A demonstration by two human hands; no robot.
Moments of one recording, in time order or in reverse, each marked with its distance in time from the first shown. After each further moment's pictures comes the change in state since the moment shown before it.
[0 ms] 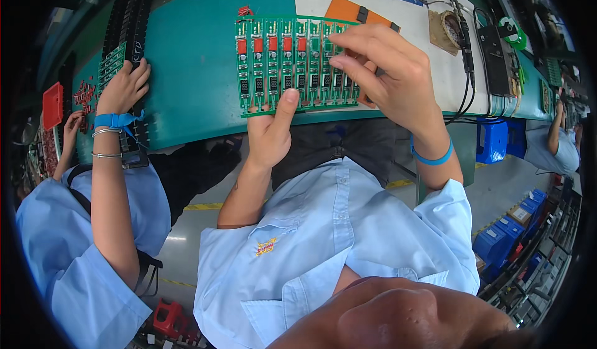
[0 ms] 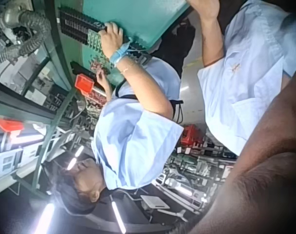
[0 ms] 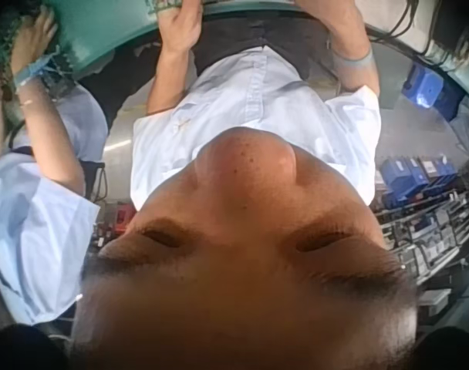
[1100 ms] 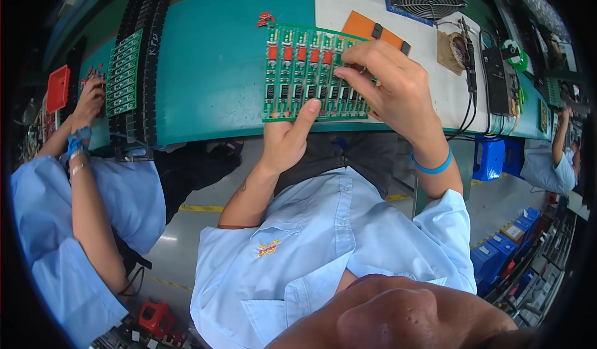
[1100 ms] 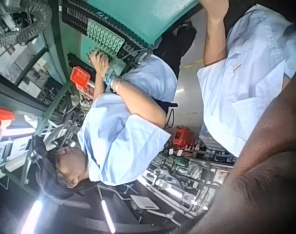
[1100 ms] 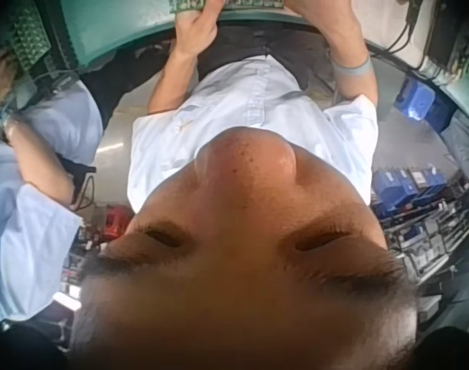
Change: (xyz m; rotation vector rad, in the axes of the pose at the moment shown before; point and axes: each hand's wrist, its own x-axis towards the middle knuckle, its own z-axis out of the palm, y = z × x) left_hand -0.002 0.009 -0.007 0.125 -0.039 -0.022; right_hand 0.014 -0.006 0.016 -0.108 -0.022 -0.086
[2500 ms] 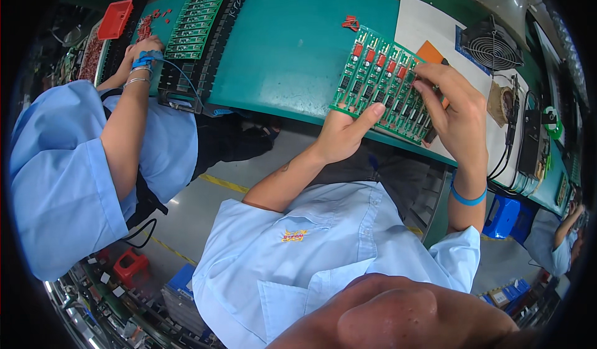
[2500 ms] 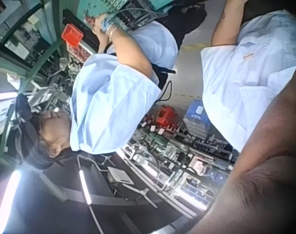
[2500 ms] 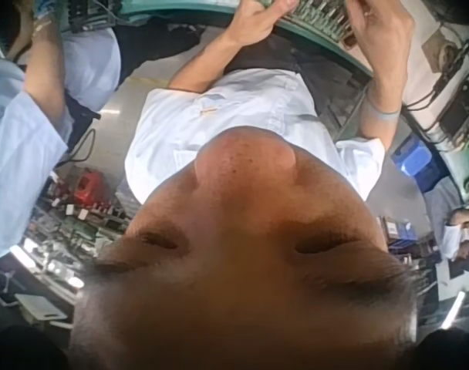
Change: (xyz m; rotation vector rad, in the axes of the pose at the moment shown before) left_hand 0.006 0.005 0.012 -0.164 0.017 -0.016; right_hand 0.014 0.000 -0.011 0.037 -0.112 0.034
